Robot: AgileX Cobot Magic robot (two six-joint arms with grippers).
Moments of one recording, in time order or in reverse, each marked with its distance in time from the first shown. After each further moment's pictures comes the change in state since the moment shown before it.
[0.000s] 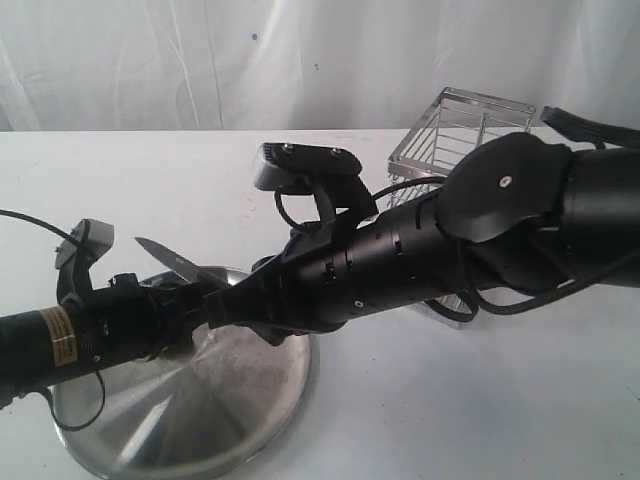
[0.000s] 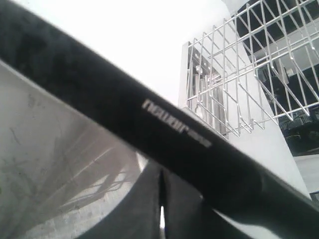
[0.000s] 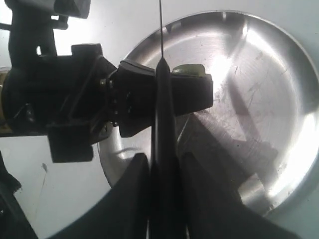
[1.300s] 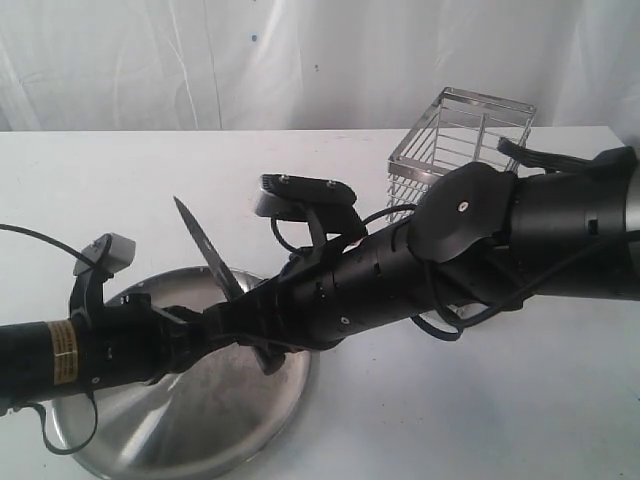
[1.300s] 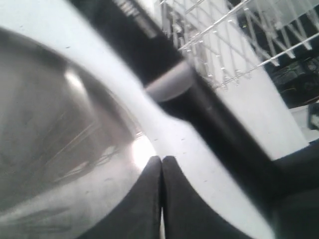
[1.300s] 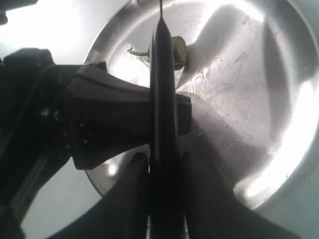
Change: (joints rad) left arm -0.001 0.000 0.001 0.159 0.025 0.014; right arm 0.000 0.084 0.000 0.000 -0.023 0.080
